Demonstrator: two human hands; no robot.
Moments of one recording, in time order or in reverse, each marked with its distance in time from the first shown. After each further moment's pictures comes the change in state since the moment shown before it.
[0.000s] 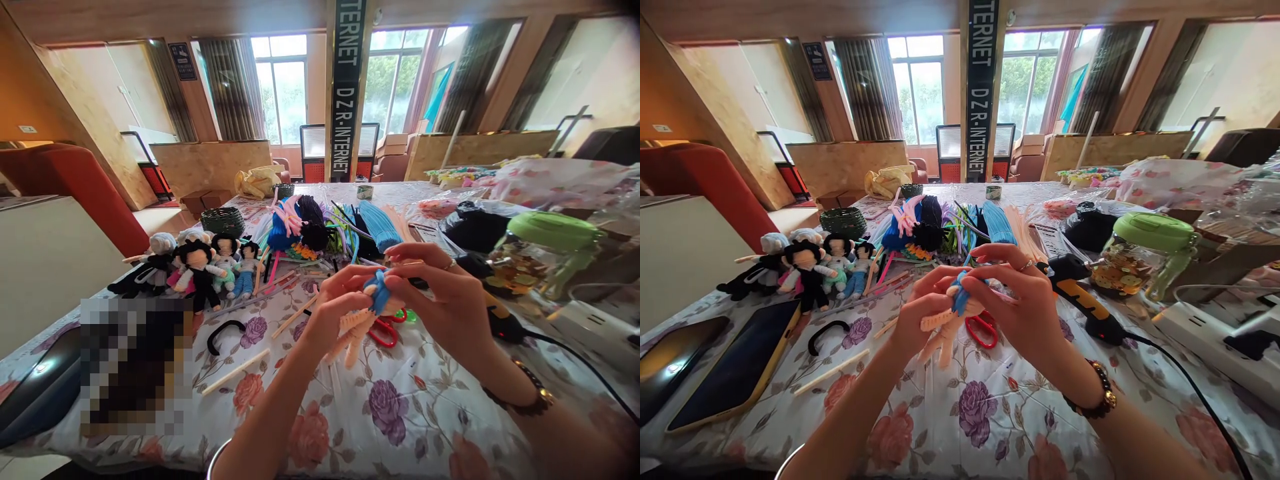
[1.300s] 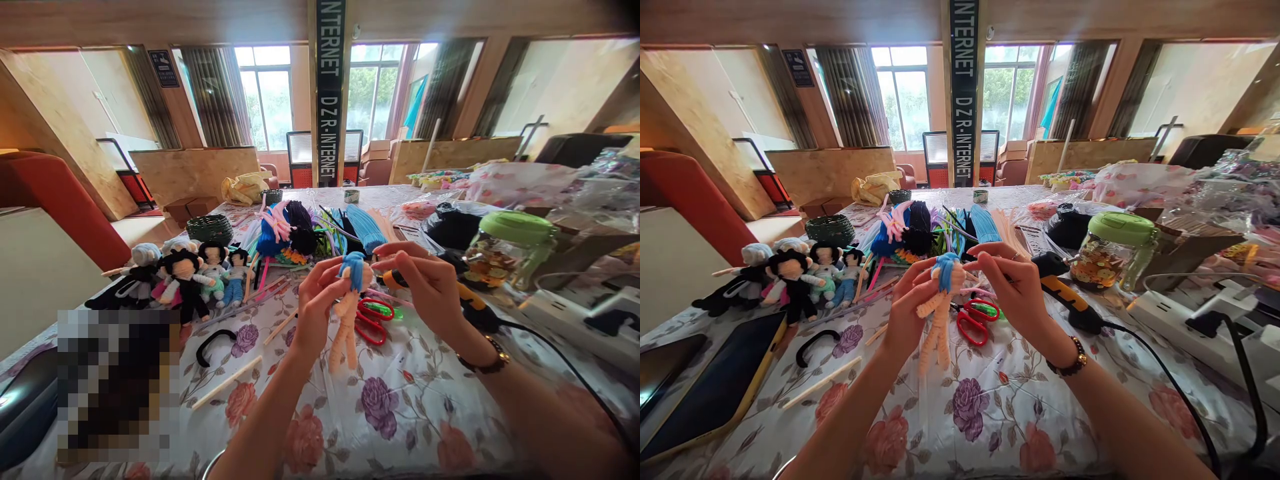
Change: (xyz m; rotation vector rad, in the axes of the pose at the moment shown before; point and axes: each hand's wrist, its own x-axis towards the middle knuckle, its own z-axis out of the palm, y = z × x) left_hand 0.006 -0.005 -0.002 0.069 0.231 0.170; right_hand 0.005 0.025 -0.003 0.154 0.040 0.063
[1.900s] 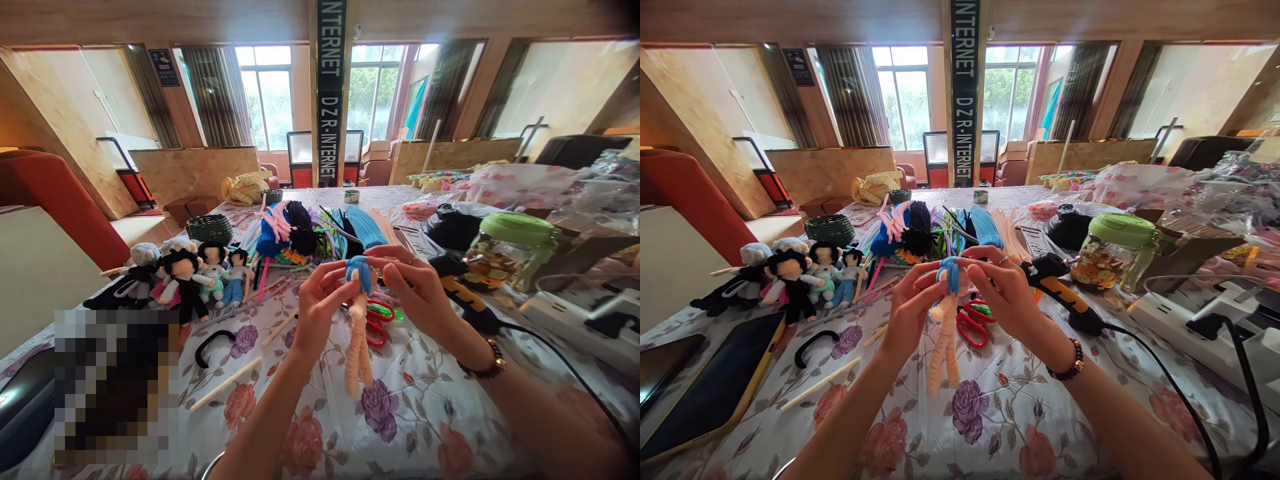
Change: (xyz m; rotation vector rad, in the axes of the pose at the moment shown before) left_hand -0.002 0.000 0.001 0.087 0.015 -0.003; right_hand -0.001 0.010 -0.001 -0.120 -0.190 -0.076
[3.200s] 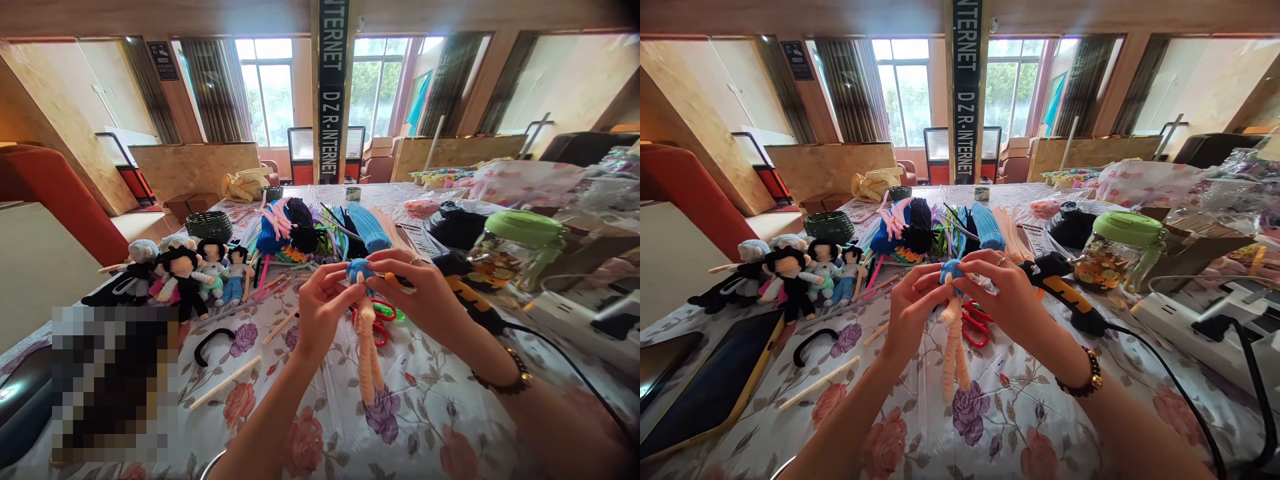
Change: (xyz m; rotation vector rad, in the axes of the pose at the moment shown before) left_hand -0.003 0.001 0.005 0.074 0.089 0.019; right_hand 0.005 -0.018 -0.002 -0.152 -0.075 0.075
